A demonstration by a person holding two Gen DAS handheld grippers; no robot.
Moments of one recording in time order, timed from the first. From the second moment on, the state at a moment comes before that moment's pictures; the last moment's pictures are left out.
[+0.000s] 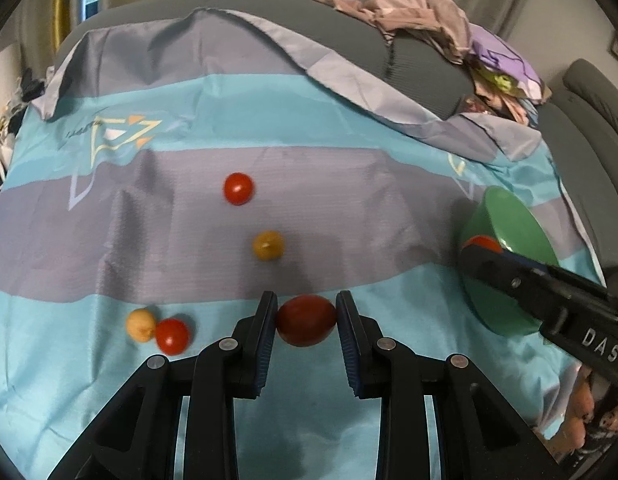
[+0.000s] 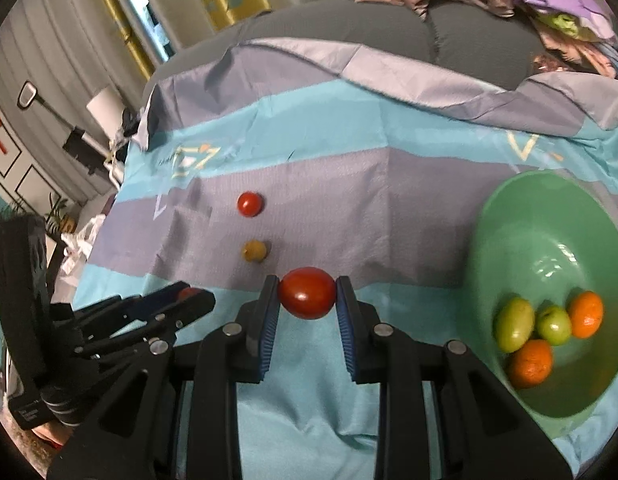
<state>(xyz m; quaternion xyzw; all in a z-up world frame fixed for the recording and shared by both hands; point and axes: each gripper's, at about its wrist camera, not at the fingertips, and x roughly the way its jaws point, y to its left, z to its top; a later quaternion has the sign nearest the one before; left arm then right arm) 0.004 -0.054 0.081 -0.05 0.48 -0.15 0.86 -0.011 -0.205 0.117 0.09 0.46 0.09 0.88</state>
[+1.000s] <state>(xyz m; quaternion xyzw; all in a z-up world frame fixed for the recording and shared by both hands) -0.002 -0.220 0.102 -0.02 0.45 -0.26 0.85 -0.049 -0.340 0.142 0.14 0.41 -0.05 0.90</state>
